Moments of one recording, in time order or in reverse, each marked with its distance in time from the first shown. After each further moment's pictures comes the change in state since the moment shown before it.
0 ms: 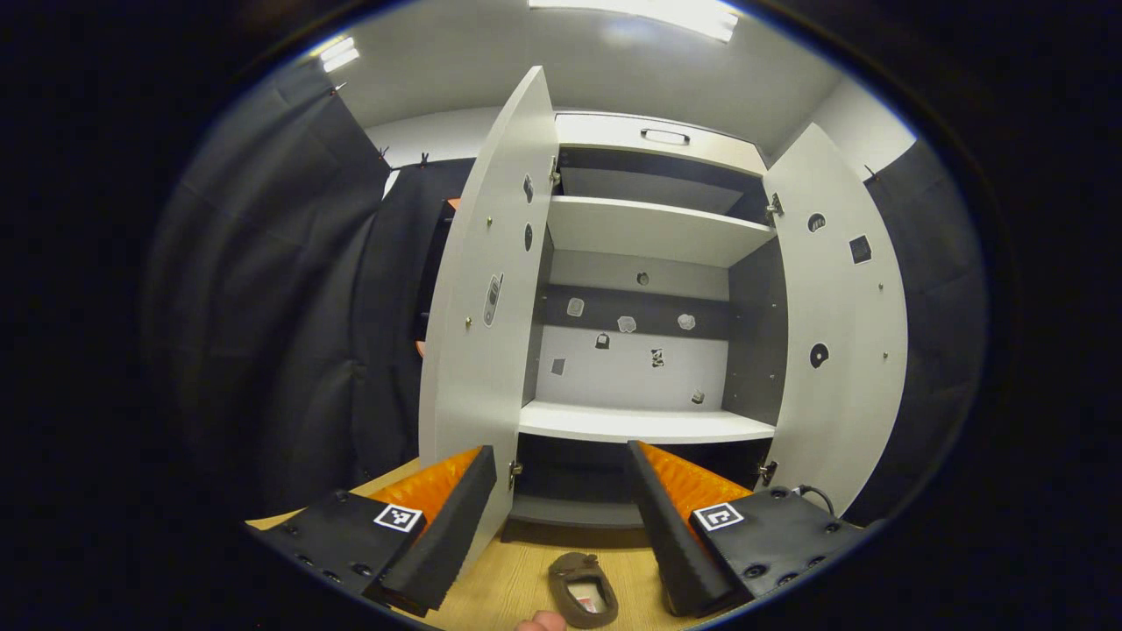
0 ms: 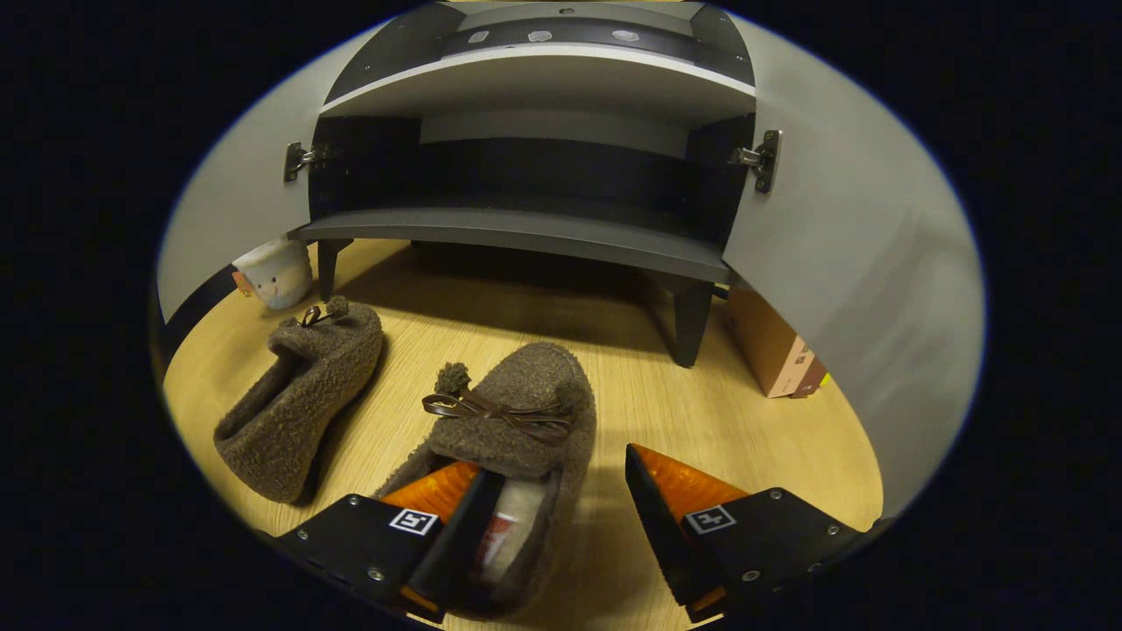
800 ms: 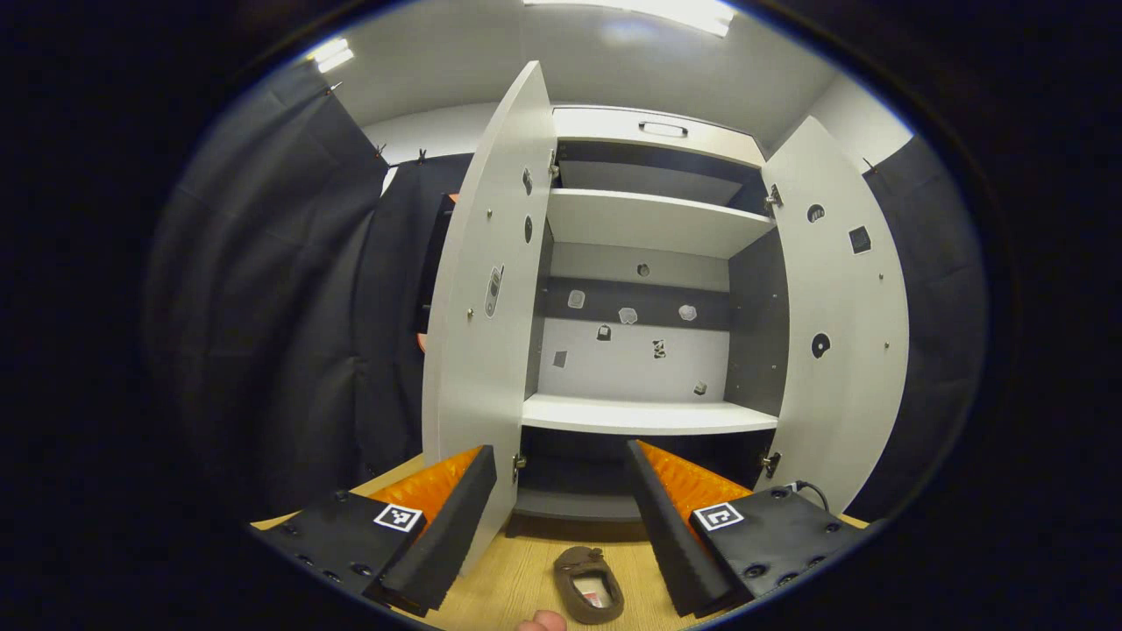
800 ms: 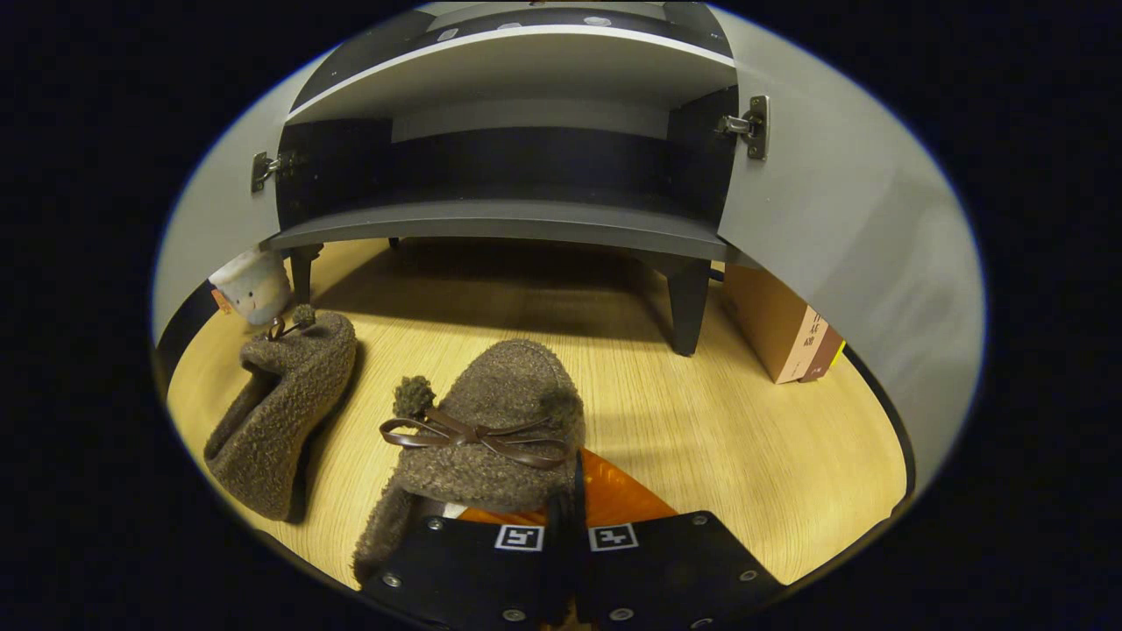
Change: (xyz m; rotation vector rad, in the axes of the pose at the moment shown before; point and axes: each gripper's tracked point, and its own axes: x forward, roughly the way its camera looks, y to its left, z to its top) left arm -0.004 -0.001 -0.003 0.012 0.012 -0.002; right arm 0.012 -0.008 -0.001 0.073 0.012 -0.034
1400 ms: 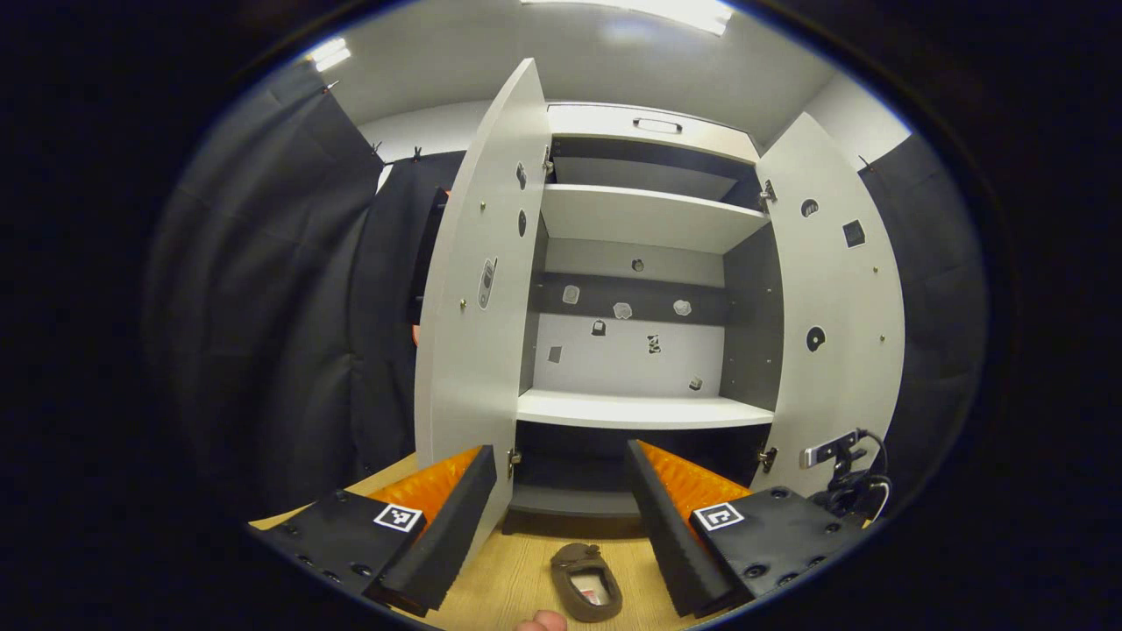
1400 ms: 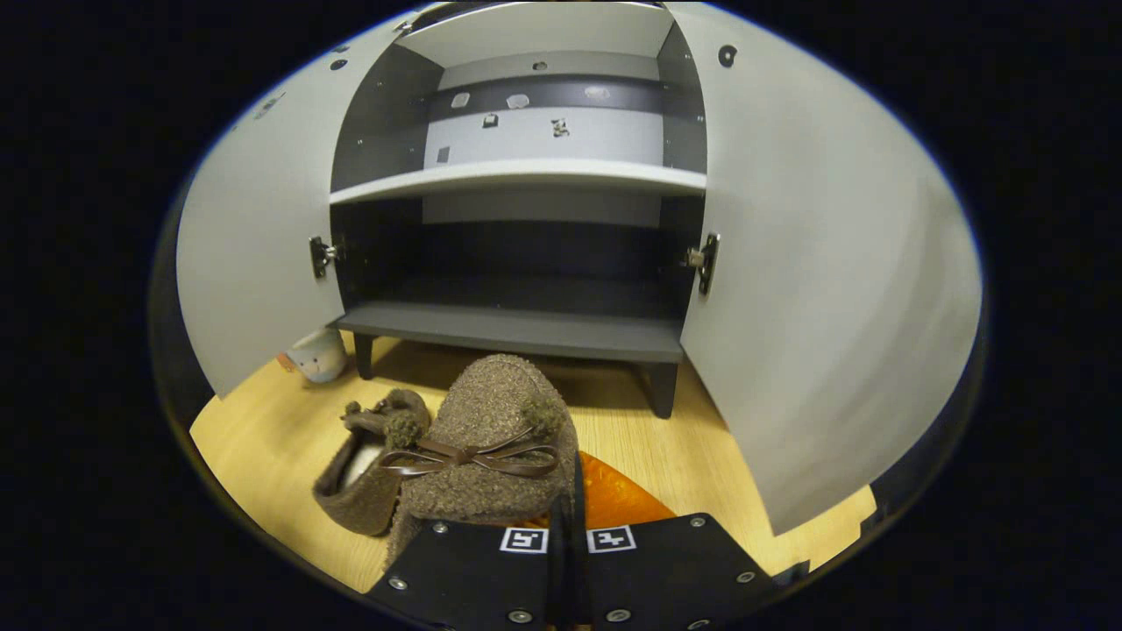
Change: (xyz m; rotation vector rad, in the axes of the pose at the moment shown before) left arm -0.002 -0.007 -0.013 -0.007 0.020 -0.022; right arm -0.124 0.011 0.089 0.007 -0.241 0.042
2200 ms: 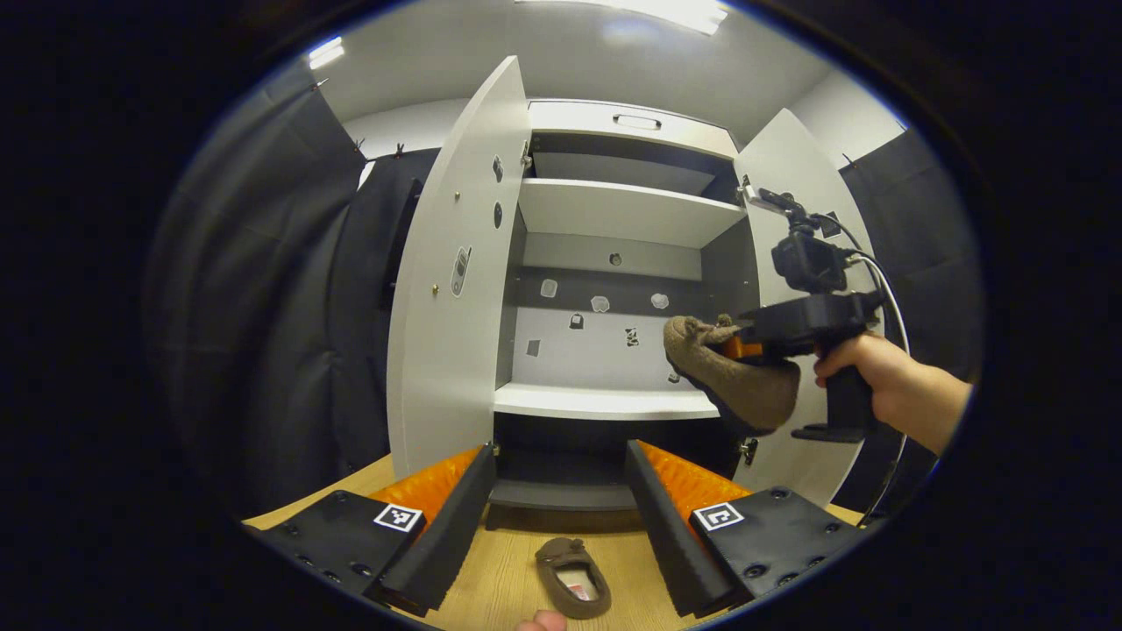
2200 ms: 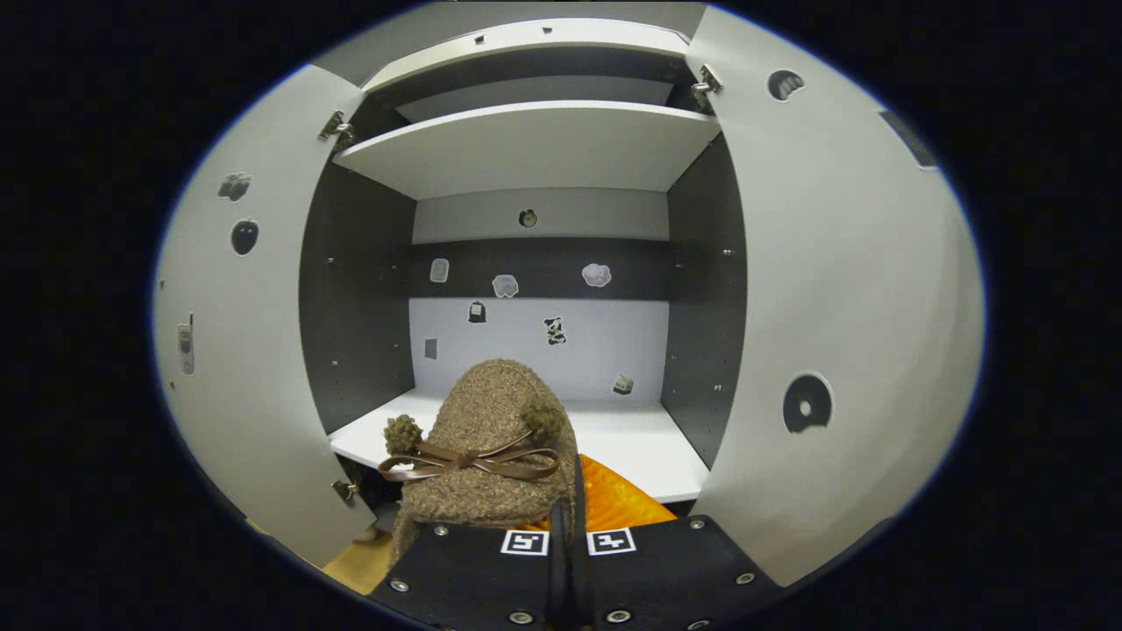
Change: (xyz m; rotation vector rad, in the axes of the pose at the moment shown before) left arm -0.006 -0.012 -0.011 0.003 0.008 -0.056; right arm 0.020 0.000 0.339 0.008 -0.291 -0.039
